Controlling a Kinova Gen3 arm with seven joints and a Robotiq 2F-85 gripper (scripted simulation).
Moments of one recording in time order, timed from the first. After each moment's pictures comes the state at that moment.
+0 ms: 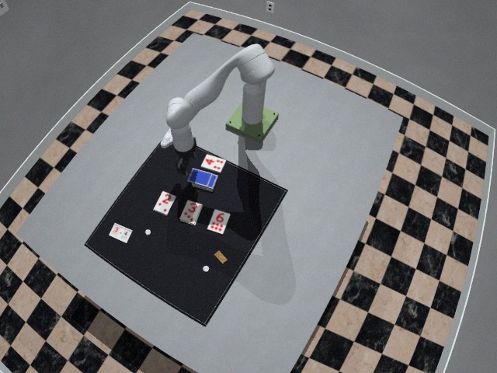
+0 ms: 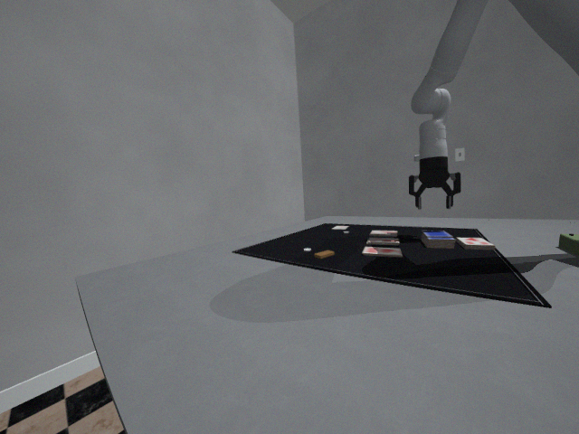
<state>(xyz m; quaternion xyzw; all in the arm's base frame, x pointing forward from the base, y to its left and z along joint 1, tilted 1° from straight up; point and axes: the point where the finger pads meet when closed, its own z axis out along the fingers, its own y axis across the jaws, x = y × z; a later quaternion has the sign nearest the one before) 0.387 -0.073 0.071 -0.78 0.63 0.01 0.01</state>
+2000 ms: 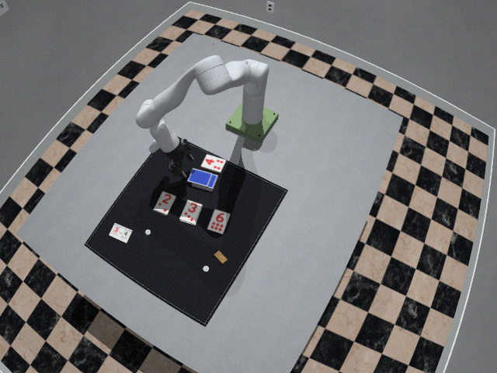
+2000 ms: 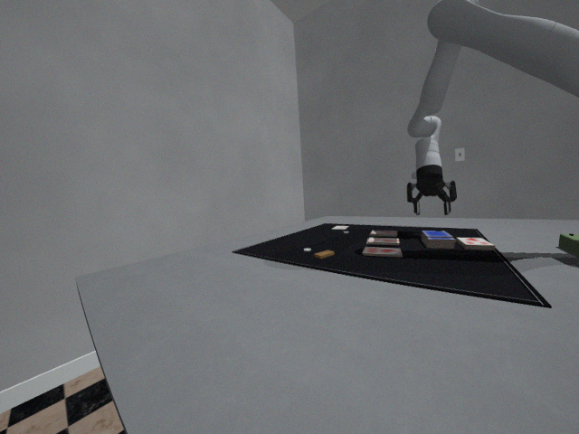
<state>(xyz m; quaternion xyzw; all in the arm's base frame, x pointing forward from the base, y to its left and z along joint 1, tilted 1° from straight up) 0.392 -0.079 0.053 -0.76 0.61 0.15 0.13</state>
